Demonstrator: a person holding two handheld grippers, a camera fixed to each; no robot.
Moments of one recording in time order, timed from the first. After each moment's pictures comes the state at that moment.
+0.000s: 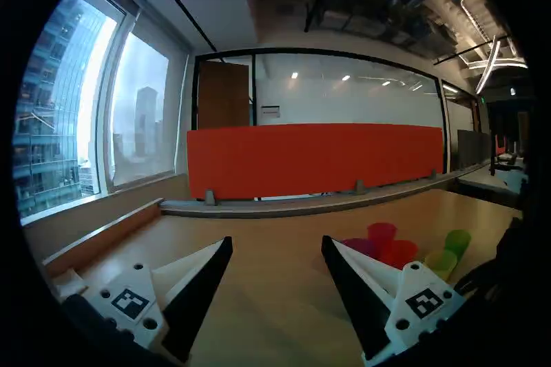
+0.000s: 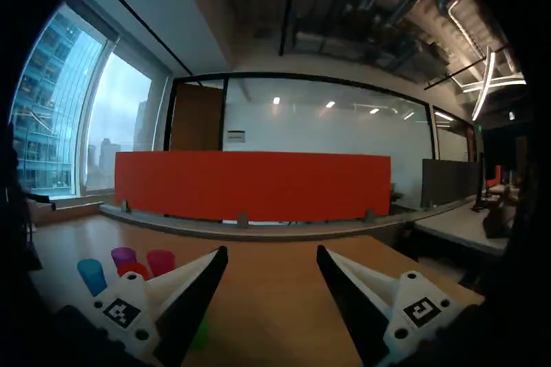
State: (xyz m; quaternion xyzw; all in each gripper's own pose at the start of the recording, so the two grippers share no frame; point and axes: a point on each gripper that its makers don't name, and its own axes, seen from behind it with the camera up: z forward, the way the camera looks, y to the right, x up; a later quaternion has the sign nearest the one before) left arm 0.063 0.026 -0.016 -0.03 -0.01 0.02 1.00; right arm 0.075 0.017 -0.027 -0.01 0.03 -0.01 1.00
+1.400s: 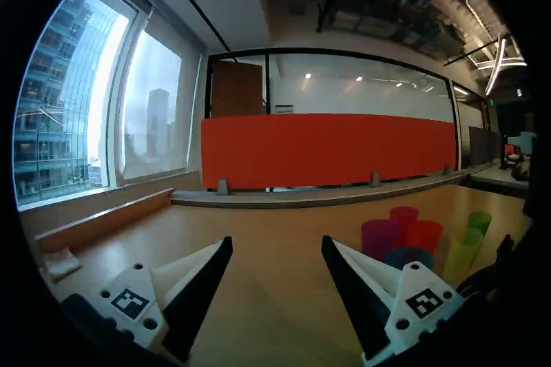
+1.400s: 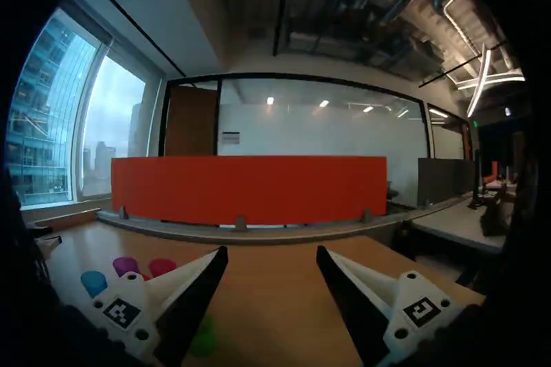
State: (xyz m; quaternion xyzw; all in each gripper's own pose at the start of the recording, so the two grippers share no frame) left arm 0.006 0.003 0.000 0.00 -0.01 0.01 1.00; right arm 0.092 0.011 -0.027 -0.02 0.03 0.00 1.00
